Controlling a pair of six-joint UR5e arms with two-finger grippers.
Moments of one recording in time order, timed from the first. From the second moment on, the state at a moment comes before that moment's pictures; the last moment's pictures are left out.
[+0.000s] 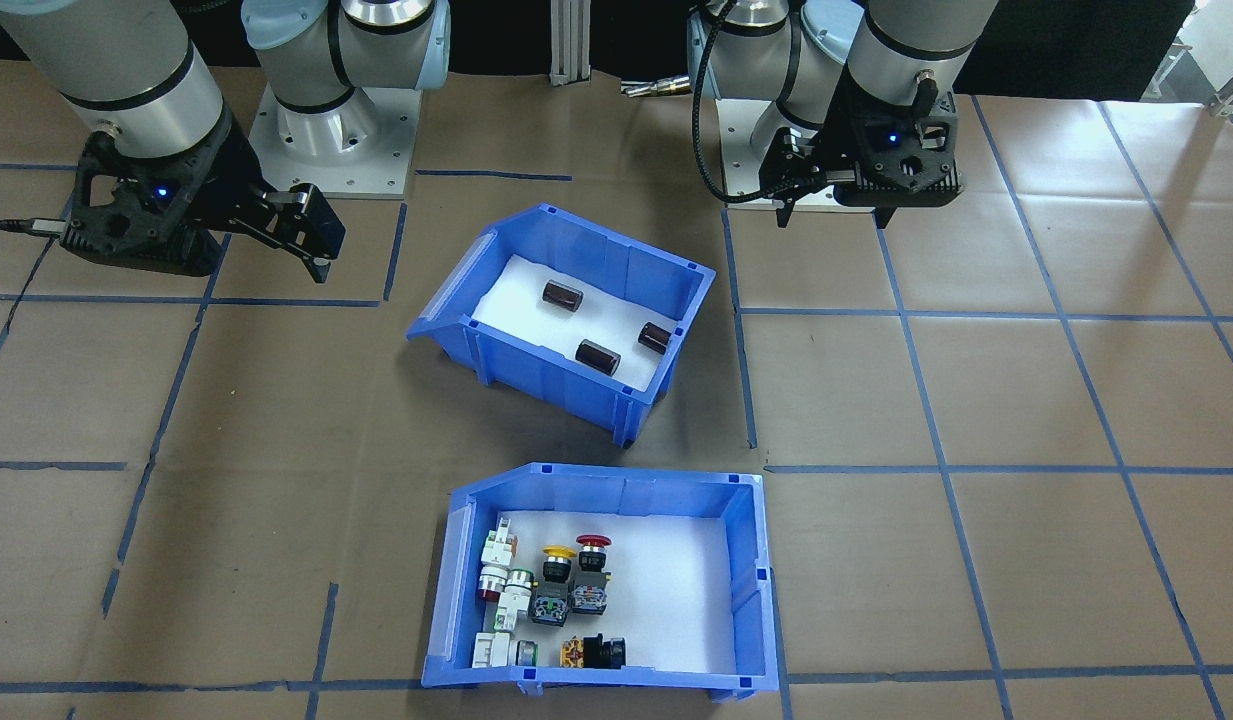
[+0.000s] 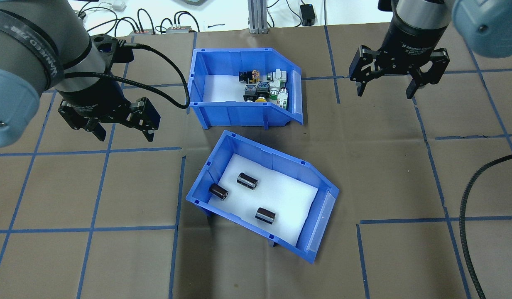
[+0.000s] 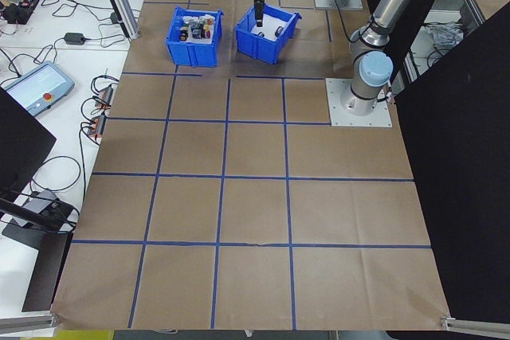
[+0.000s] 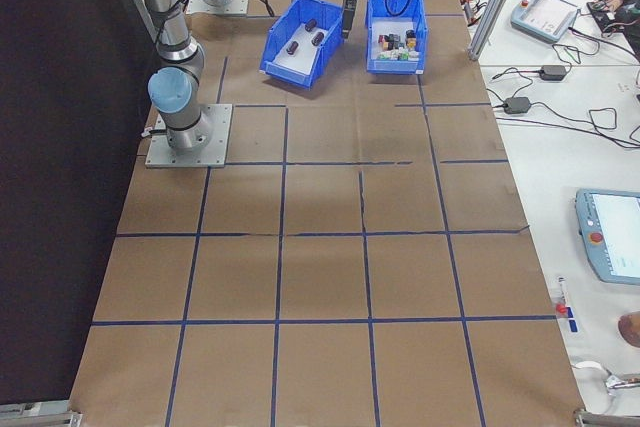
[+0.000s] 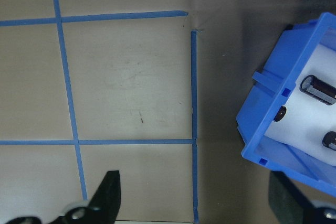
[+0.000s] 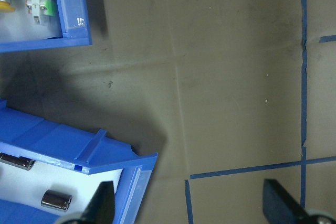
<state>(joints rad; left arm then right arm) -1.58 -1.48 -1.69 -1.62 1.62 0.01 1.57 -1.51 1.51 -1.49 -1.57 0.12</state>
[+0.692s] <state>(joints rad) -1.58 -1.48 -1.69 -1.61 1.62 -0.01 1.57 -1.51 1.51 -1.49 -1.57 0.12</state>
